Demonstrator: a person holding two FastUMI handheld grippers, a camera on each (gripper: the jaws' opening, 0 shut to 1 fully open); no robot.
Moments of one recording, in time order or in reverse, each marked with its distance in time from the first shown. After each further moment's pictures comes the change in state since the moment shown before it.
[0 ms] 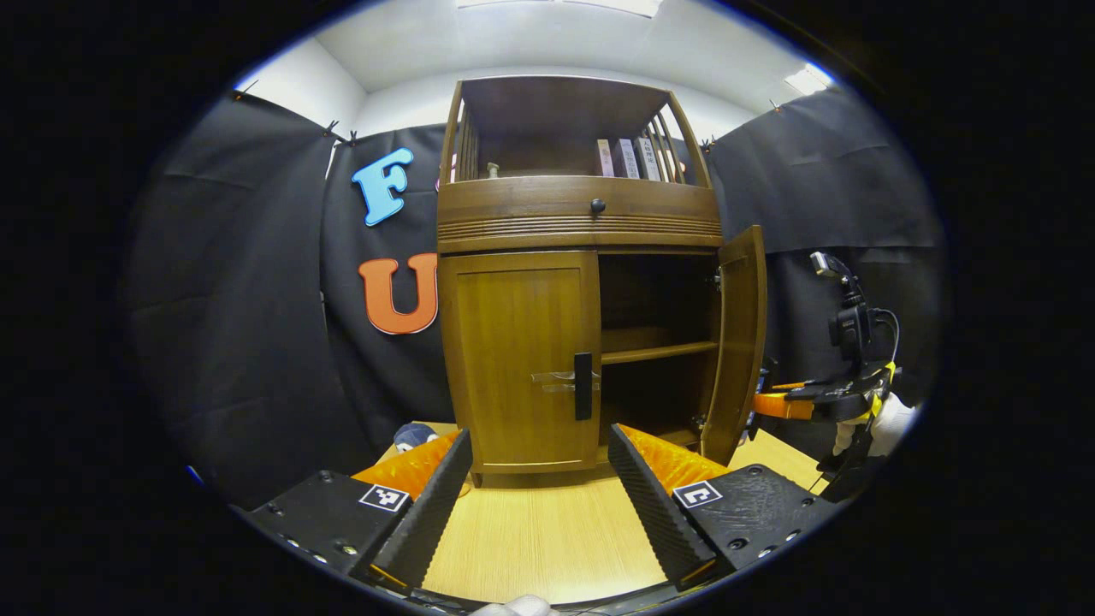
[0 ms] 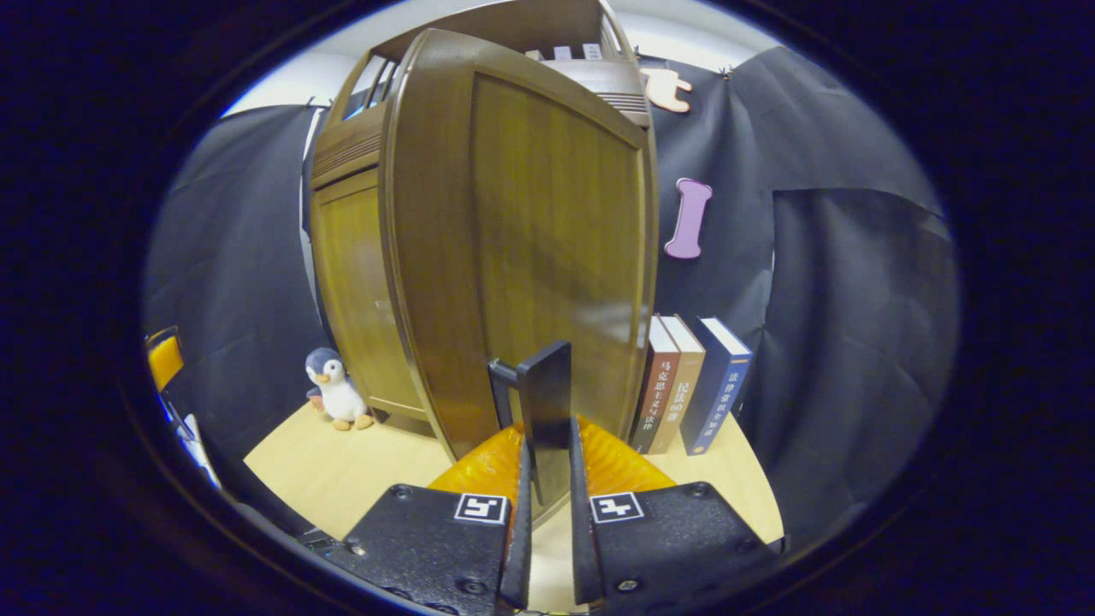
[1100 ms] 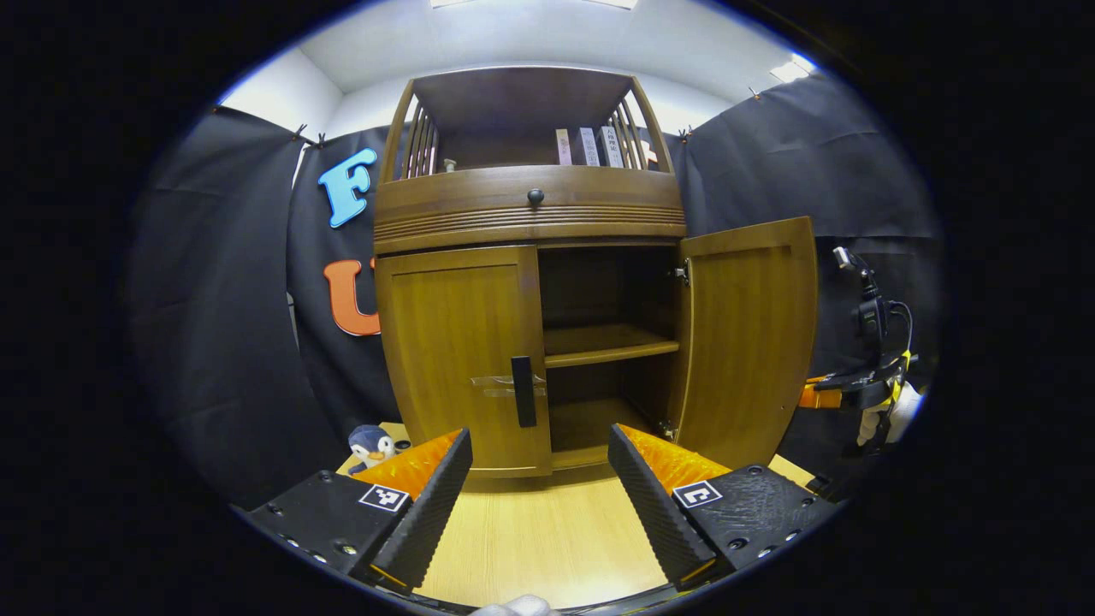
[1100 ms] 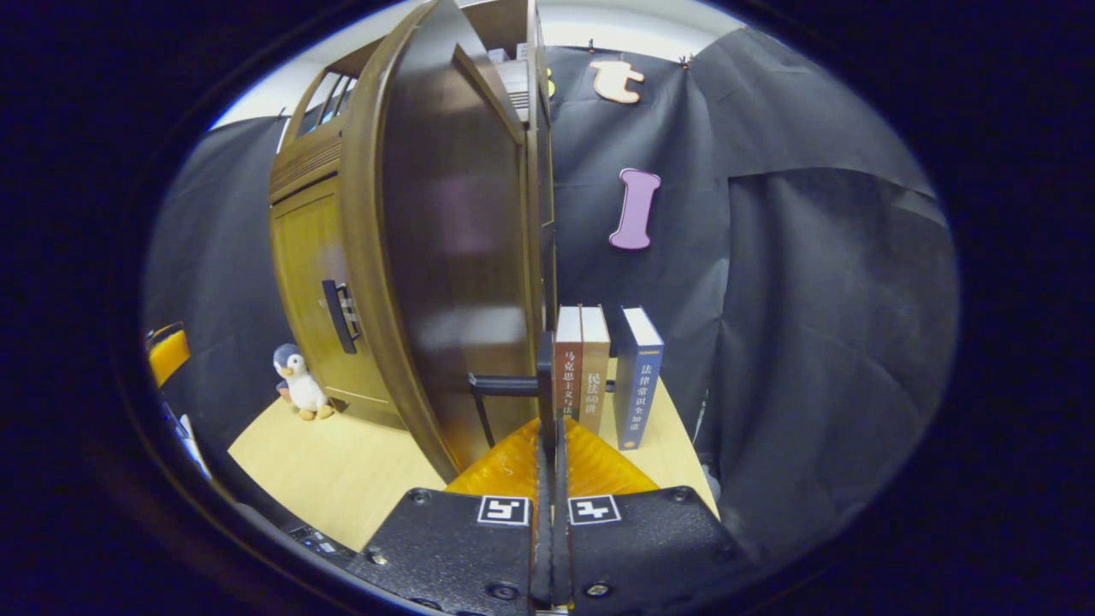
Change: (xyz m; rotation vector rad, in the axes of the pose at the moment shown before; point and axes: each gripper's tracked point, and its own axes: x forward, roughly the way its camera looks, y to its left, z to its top) left arm 0.033 -0.088 0.007 0.020 0.011 -0.023; right arm -0.022 -0.131 -0.003 0.023 0.025 -0.039
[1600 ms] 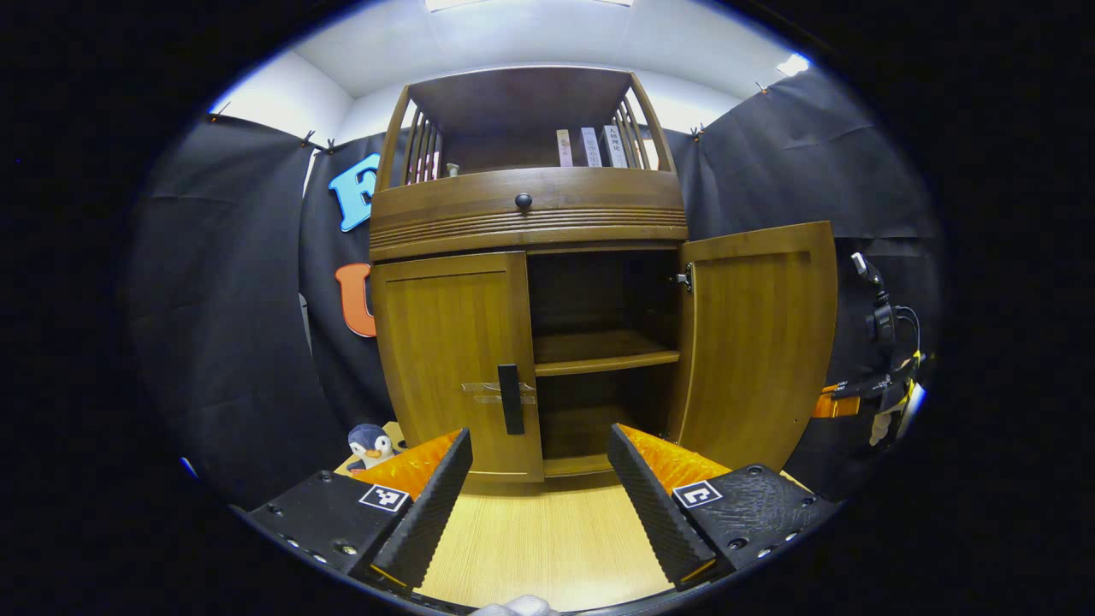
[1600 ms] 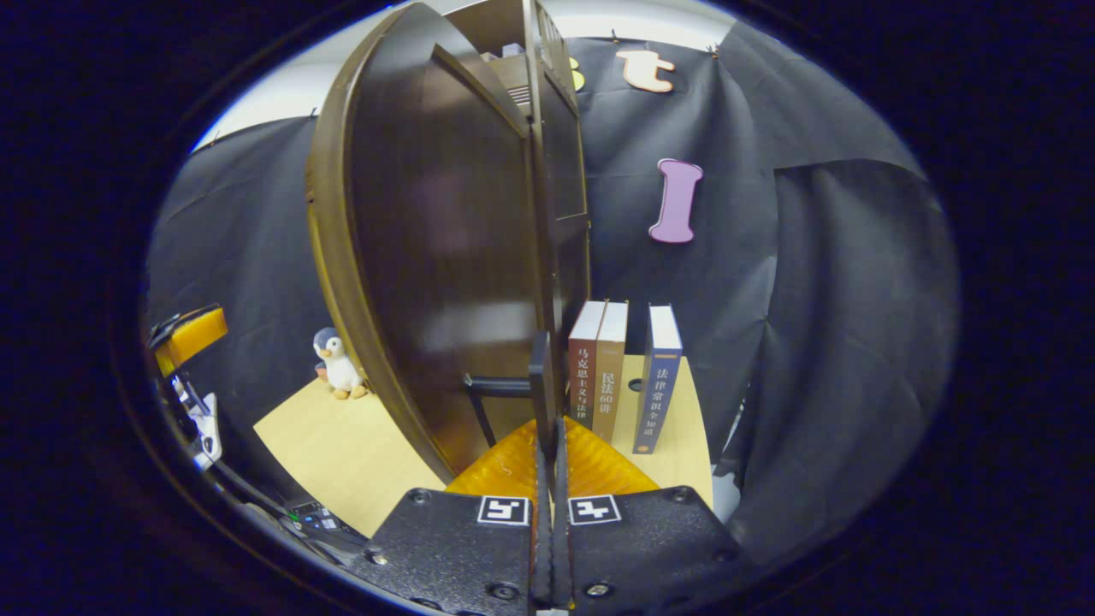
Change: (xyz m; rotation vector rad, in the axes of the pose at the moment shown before) left arm 0.010 -0.028 0.009 -0.018 -0.008 0.085; right arm 0.005 -0.028 0.004 -0.079 0.043 0.198
